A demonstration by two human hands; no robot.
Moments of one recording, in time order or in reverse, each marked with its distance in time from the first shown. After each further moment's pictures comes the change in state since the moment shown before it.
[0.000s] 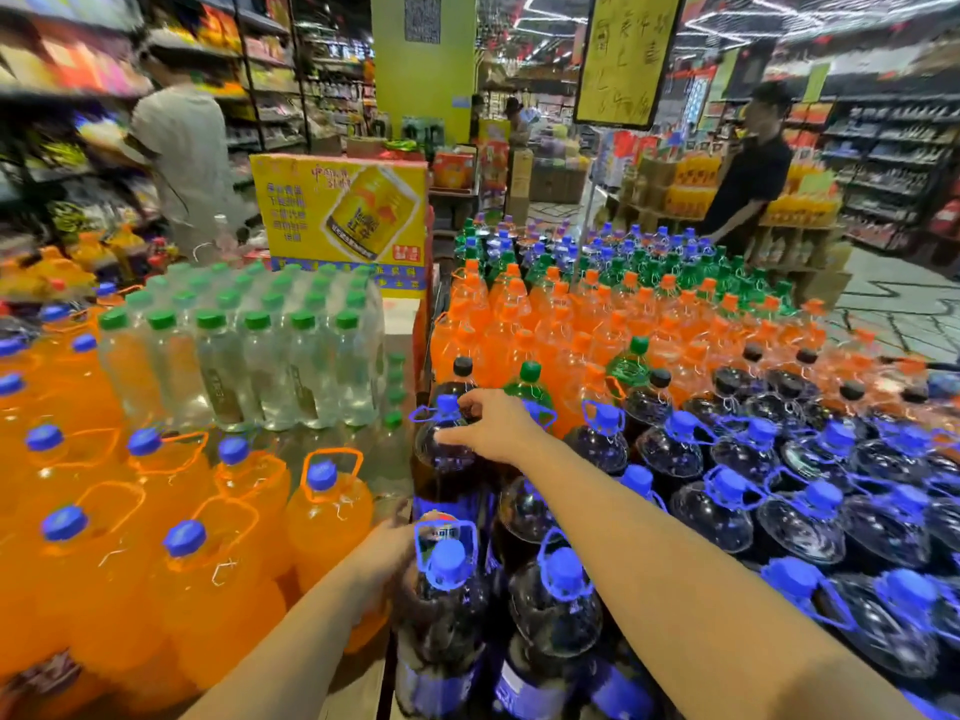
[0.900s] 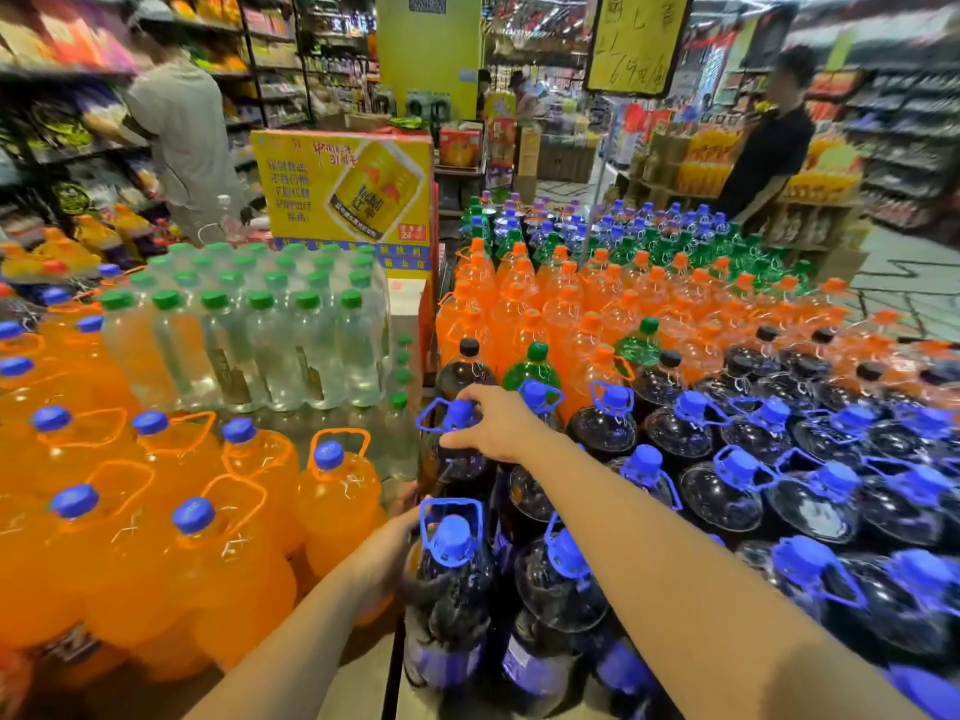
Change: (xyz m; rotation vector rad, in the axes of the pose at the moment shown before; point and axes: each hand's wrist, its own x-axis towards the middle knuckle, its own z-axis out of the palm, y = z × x) left_hand -0.018 -0.012 -0.009 -0.110 -0.100 -0.228; right_hand -0.008 0.009 0.014 0.038 -0.088 -0.027
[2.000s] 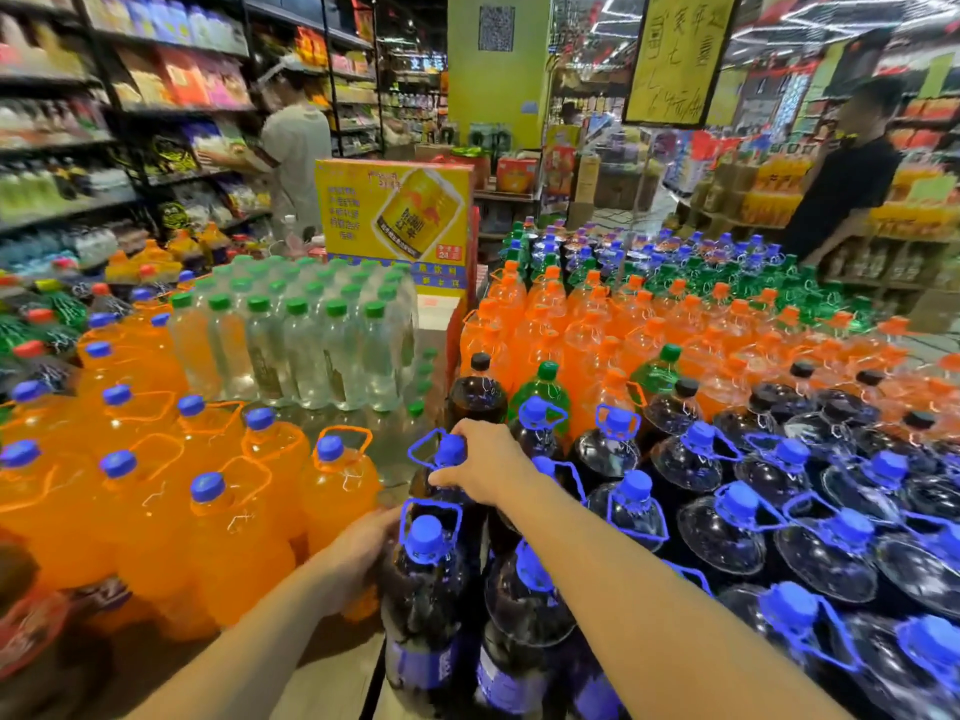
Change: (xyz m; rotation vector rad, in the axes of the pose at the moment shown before) left_hand -0.053 0.016 0.030 0.098 0.191 0.110; right_hand -0.024 0.009 0.017 -0.075 -0.024 -0.057
